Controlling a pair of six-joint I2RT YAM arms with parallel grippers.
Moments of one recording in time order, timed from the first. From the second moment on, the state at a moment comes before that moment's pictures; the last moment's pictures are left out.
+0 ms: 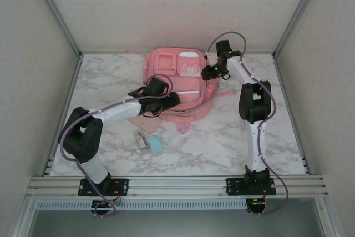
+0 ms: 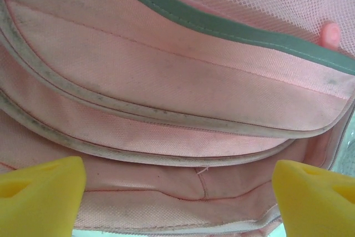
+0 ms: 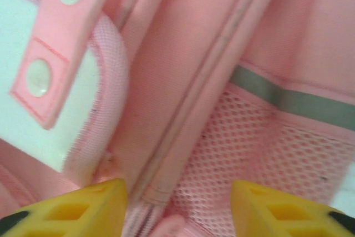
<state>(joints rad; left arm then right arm) -0.64 1.70 1.13 -0.35 0.06 -0.94 0.23 2.35 2.07 -0.88 -0.29 -0.19</state>
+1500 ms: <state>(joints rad) -0.61 1.81 1.17 -0.31 0.00 -0.95 0.23 2.17 1.67 -0.70 -0.54 0.09</state>
